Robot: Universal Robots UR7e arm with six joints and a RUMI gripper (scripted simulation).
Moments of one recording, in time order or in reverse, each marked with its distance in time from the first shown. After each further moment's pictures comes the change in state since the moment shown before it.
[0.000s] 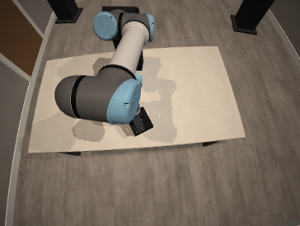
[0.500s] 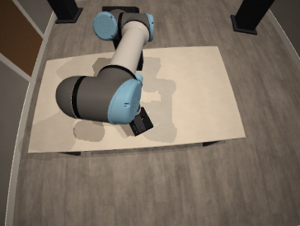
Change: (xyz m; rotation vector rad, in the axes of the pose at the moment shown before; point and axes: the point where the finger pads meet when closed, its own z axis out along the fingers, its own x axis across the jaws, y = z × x) arm -0.004 0.000 0.000 0.000 0.000 0.000
